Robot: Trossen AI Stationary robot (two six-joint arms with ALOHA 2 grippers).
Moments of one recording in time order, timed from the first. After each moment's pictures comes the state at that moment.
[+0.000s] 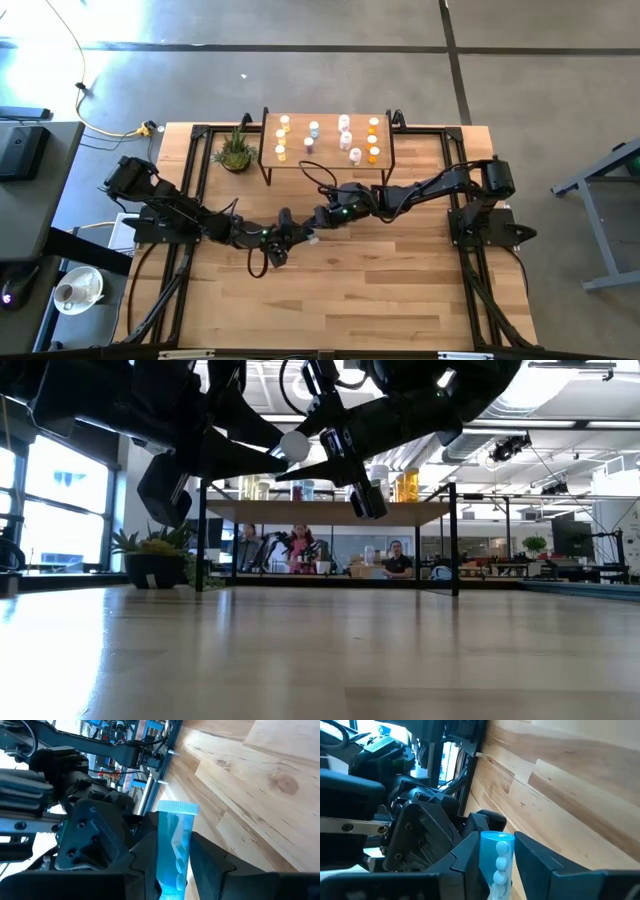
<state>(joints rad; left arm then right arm) -0.22 1.54 0.52 0.74 -0.48 1.16 0.02 1.79 1.01 0.38 -0.18 1.32</state>
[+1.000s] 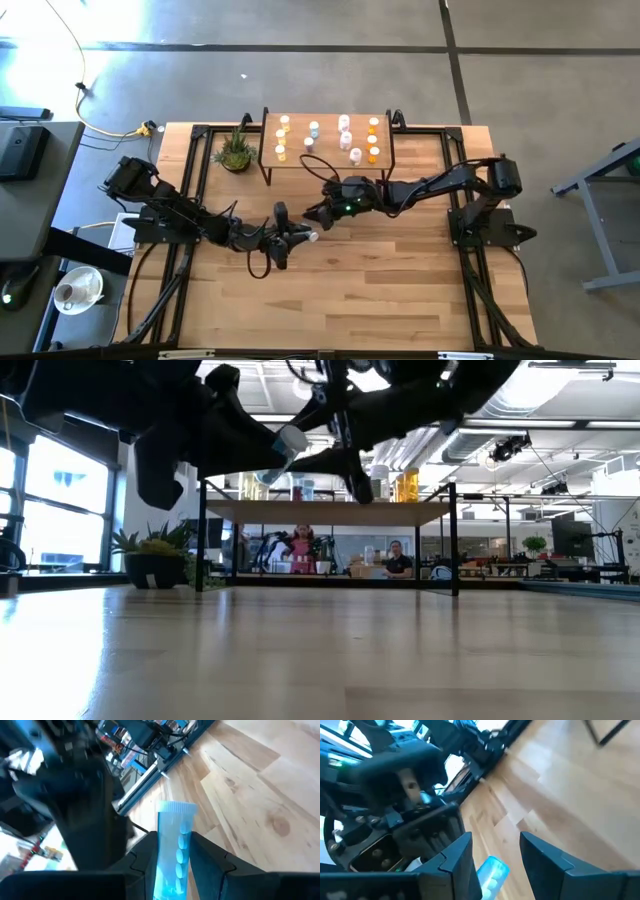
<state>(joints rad) -0.26 1.54 0.52 0.75 -0.57 0.74 -0.01 1.74 1.02 0.37 -0.10 0.87</state>
